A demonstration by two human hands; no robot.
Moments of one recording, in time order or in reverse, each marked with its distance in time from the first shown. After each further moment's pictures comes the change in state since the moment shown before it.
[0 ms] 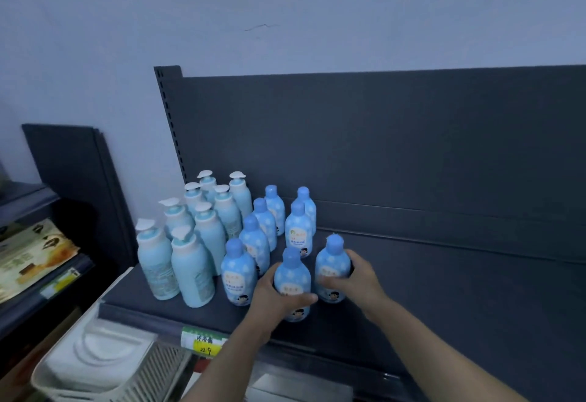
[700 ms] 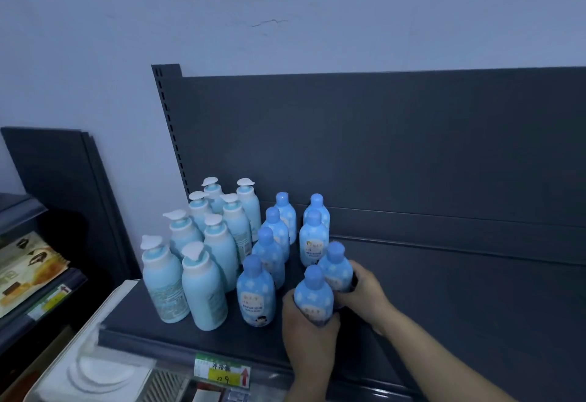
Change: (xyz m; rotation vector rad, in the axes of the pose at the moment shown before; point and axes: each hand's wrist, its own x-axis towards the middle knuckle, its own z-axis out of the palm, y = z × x) left_hand -0.007 -0.015 0.033 0.036 0.377 0.063; right_hand 0.023 0.006 0.032 0.013 -0.021 0.035
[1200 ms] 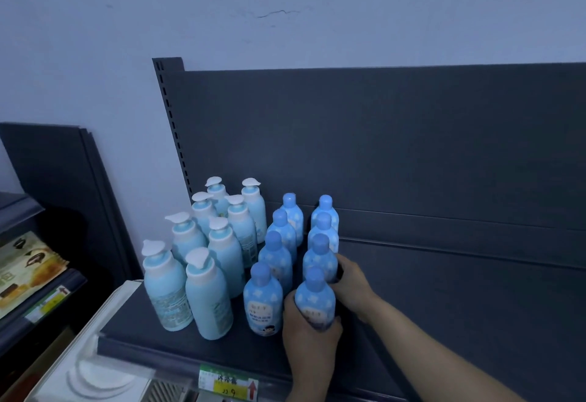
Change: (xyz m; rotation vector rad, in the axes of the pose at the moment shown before) left_hand 0.023 -0.016 -0.004 0.061 0.003 0.042; right_hand 0.041 -0.004 0.029 -0.109 -0.055 0.005
